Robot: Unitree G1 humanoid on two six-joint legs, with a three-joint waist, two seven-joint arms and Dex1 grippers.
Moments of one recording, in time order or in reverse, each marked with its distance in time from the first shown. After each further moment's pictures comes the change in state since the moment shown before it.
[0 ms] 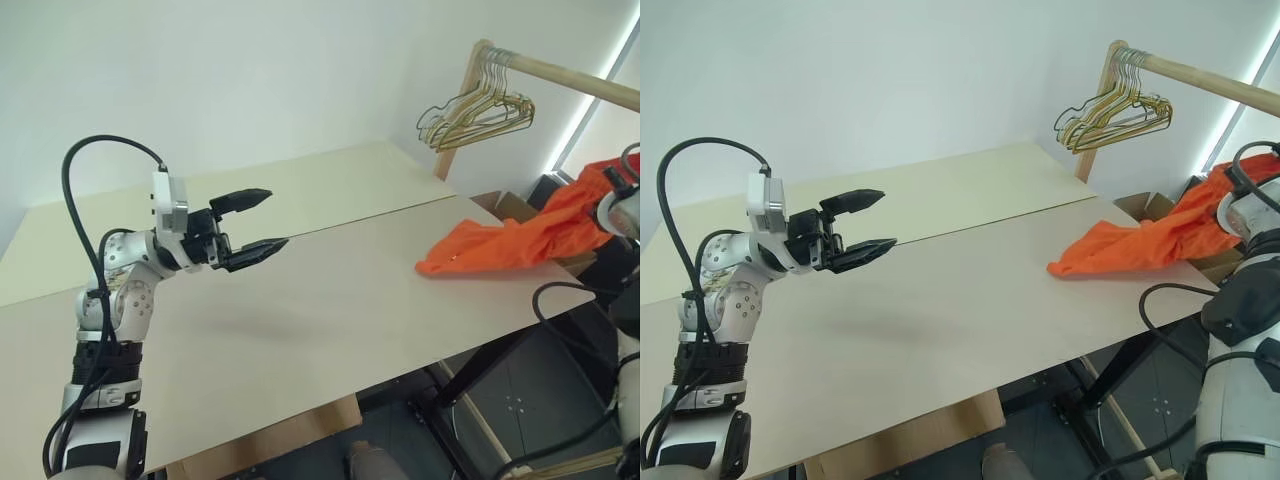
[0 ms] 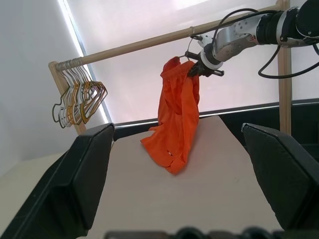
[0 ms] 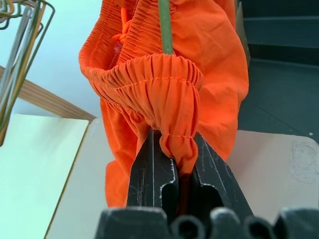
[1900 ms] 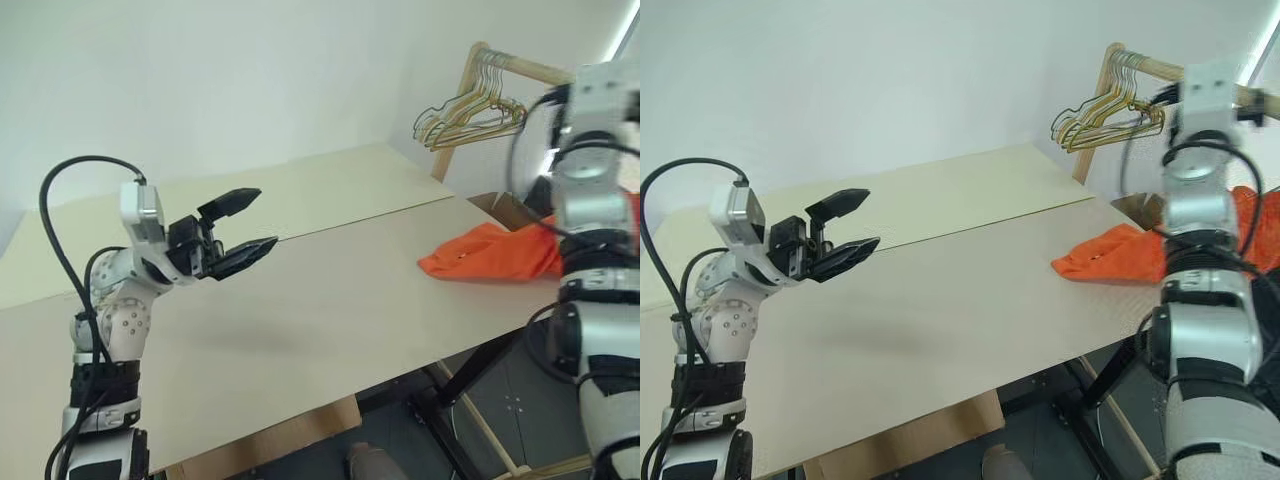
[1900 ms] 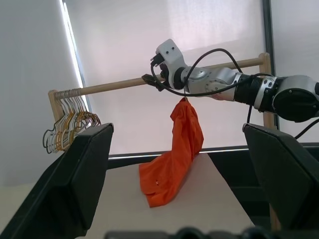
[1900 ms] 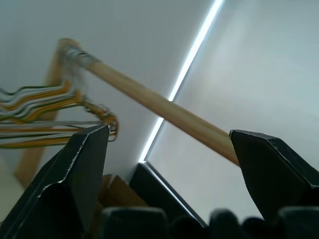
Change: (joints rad) left arm 0.129 -0.016 0.089 -0.107 -0.167 0.057 0.052; right arm 0.203 0.233 0.721 -0.538 -0.469 -0.338 0.197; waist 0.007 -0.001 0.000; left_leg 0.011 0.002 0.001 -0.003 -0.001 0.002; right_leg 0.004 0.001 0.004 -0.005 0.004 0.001
